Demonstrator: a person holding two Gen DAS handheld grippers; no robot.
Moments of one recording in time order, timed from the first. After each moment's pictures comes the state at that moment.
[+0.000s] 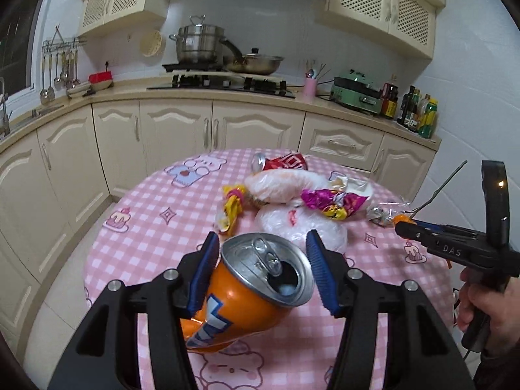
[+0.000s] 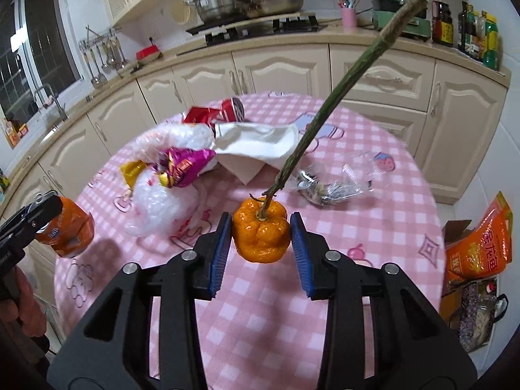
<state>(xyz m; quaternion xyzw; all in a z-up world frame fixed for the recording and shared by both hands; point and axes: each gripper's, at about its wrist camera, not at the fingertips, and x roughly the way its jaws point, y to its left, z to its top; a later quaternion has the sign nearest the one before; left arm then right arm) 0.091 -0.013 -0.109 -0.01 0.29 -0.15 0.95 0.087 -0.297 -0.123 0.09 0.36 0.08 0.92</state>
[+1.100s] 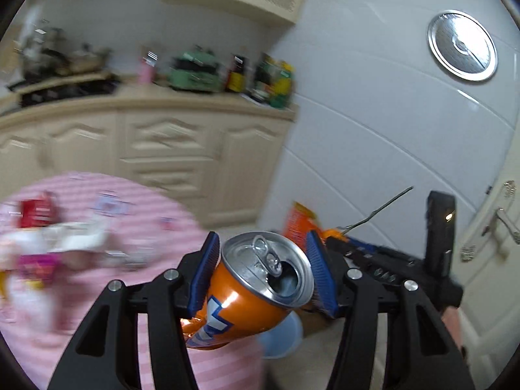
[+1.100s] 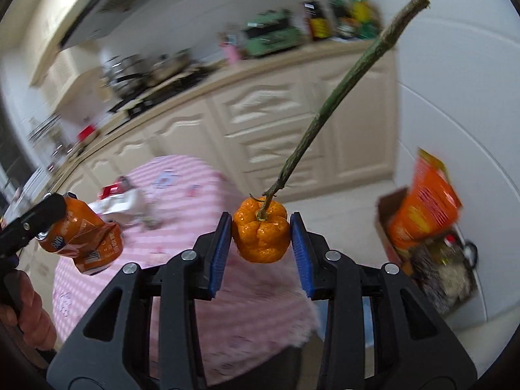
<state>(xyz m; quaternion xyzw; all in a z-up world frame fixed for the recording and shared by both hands) 0.070 -0.299 -0.073 0.00 0.31 -0.45 0.84 -0.043 -0.538 -0.119 0.23 0.31 -0.10 0.92</state>
